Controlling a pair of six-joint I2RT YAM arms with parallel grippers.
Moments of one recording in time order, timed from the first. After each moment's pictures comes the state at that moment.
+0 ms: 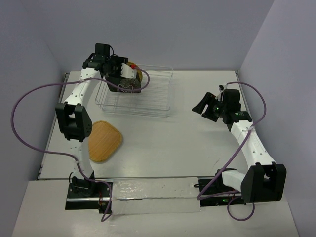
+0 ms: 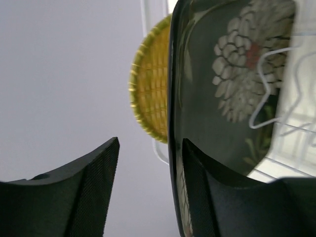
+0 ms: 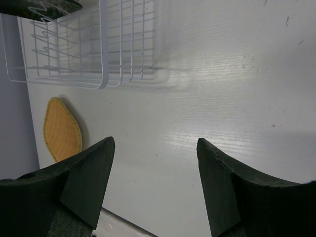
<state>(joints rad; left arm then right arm) -0.21 2.10 2.07 -0.70 0.37 1.60 0.01 1.15 0.89 -0.42 -0.40 0.55</state>
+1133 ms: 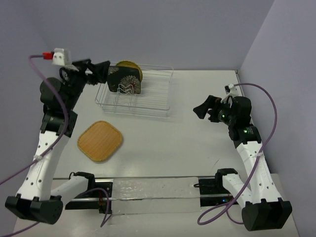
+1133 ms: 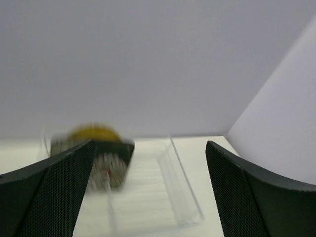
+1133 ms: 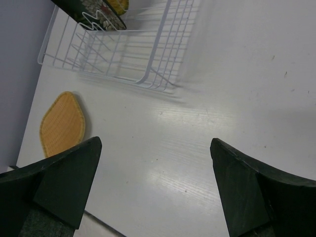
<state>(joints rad) -0.21 1.05 1.23 0.09 0.18 -0.28 0.03 0.85 0.85 -0.41 -0.42 0.42</state>
